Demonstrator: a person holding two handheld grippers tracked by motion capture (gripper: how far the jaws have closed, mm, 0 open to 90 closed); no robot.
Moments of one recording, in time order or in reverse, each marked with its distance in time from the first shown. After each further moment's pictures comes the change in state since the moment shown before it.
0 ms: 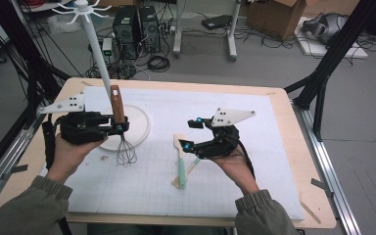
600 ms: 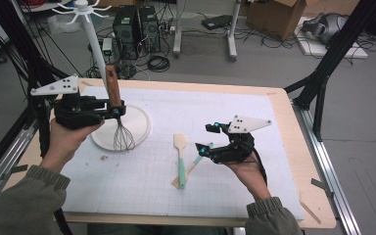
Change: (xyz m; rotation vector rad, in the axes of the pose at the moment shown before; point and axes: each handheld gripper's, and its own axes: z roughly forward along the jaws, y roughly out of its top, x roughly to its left) left arm 0.013 0.033 -0.006 -0.020 0.035 0.003; right arm -0.010 -0.031 -0.029 0.005 -0.083 0.032
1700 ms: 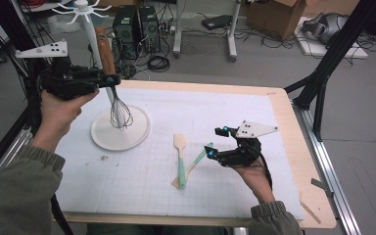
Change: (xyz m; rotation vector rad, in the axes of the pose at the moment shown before) left arm 0.021 0.058 -0.006 -0.045 0.058 -0.015; right arm -0.010 -0.023 -0.011 0.013 -0.054 0.022
